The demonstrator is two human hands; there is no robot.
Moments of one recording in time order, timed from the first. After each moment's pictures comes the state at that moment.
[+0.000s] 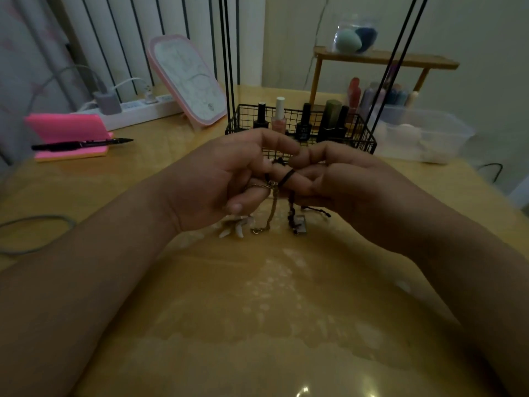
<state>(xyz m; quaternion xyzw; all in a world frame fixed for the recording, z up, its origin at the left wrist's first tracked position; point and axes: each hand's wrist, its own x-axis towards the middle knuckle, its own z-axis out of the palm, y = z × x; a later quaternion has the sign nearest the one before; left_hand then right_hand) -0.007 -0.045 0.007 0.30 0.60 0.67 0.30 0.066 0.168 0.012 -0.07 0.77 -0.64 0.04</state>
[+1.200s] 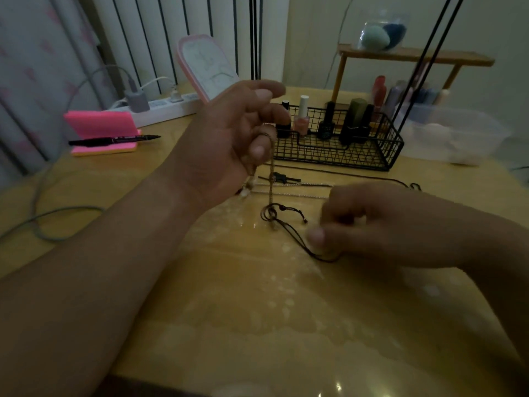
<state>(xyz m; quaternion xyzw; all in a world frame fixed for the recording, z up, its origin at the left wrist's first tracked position) -0.017 -0.054 0.019 0.24 0.53 0.81 0.11 0.079 0.166 0.023 -0.17 0.95 -0.22 0.13</state>
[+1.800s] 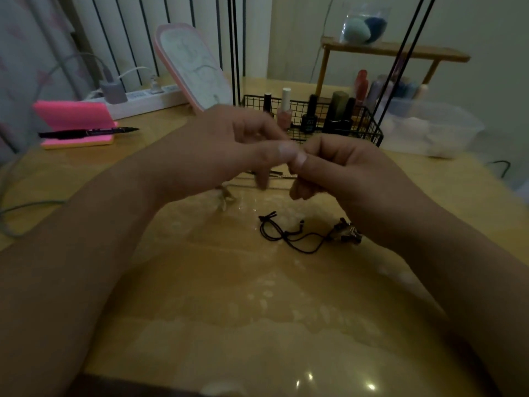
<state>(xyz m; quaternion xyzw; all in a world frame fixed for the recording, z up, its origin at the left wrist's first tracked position) 0.001 -0.060 0.027 0.36 0.82 0.44 0.06 0.071 0.153 0.010 -0.12 0.83 -0.54 -0.04</state>
